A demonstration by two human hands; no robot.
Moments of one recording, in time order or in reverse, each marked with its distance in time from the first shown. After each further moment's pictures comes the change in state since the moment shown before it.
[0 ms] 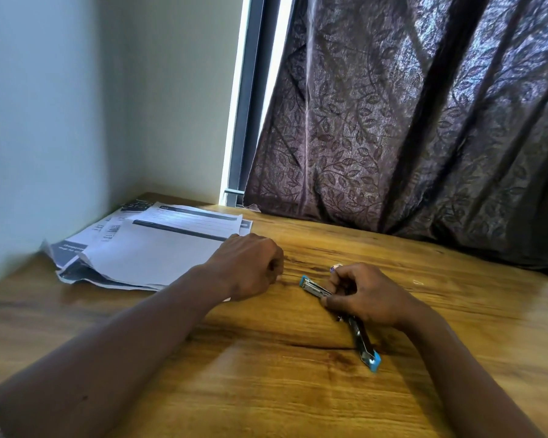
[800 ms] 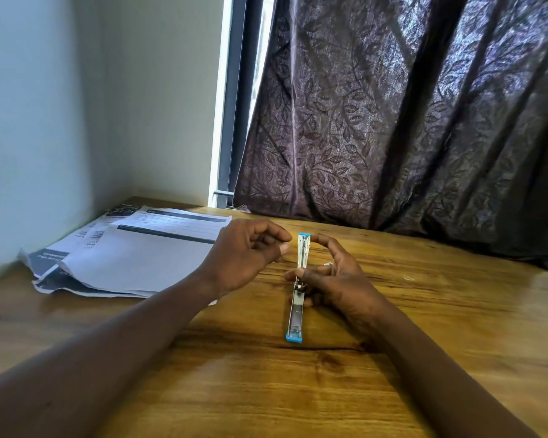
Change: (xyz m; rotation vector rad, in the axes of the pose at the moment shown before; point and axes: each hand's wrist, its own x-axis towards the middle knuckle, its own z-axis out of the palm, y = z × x) left_hand 0.006 0.011 0.008 -0.830 0.350 -0.072; right_hand 0.000 -0.023 0.027 0.840 0.124 -0.053
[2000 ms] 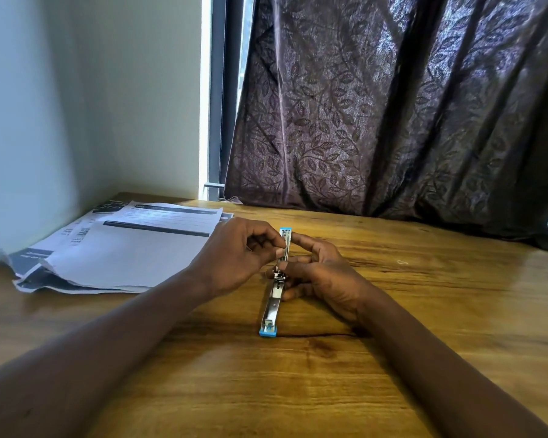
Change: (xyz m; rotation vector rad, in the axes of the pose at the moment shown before) left_hand -0.007 0.004 0.006 0.231 -0.079 0.077; right_hand 0.001 0.002 0.006 0.172 -0.156 0.037
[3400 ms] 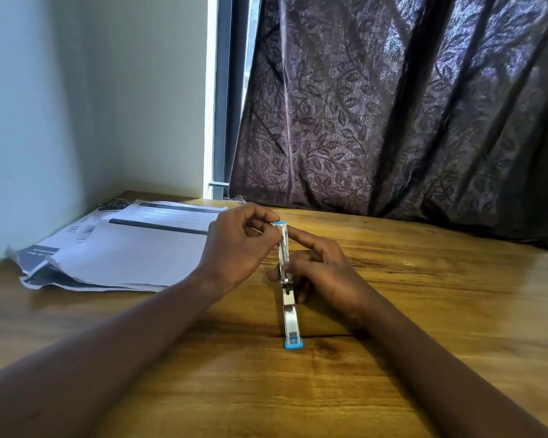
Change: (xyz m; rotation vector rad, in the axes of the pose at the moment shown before) left_hand 0.001 0.005 0.007 -0.171 0.310 -0.148; right_hand 0.001 0.002 0.005 -0.305 0.038 -0.149
